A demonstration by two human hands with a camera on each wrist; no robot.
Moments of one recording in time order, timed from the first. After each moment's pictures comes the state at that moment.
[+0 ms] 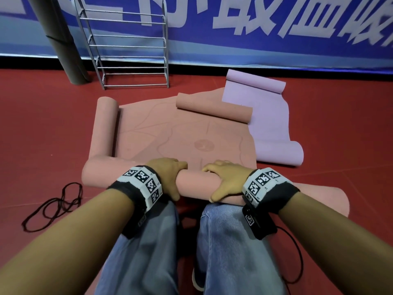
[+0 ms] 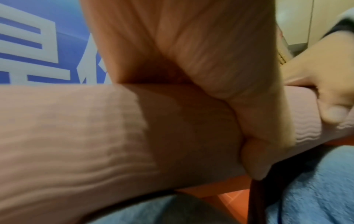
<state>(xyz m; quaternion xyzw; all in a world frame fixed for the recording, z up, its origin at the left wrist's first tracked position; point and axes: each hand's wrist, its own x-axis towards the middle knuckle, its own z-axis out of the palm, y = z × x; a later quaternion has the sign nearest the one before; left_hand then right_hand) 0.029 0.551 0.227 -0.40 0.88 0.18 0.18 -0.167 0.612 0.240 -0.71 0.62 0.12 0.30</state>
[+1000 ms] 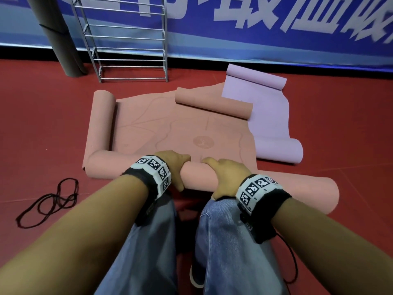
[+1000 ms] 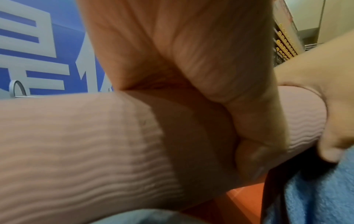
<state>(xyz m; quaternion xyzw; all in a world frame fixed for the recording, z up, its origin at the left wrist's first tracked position) 0.011 0.525 0.217 -0.41 0.86 0.23 0.19 -0.163 0.610 0.219 -0.73 0.66 0.12 0.15</state>
